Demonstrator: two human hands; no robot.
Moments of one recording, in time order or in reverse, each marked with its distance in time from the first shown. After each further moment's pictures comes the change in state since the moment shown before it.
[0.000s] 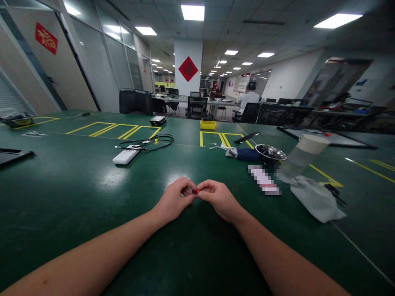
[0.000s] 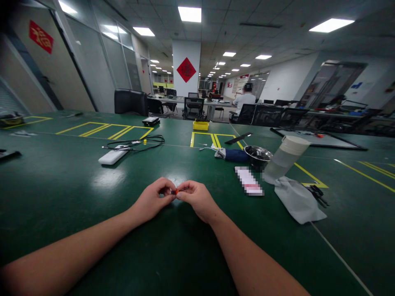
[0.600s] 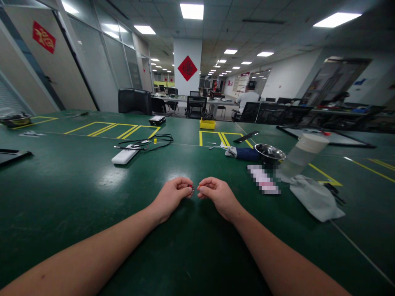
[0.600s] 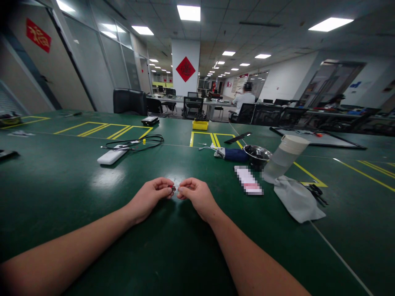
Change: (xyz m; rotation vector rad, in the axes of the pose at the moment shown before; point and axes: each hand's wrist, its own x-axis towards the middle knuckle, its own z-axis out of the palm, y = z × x) left_hand 0.004 -0.003 0.003 -0.654 -0.033 -0.392; right_hand 0.002 -0.002 -0.003 -0.089 0.130 -0.001
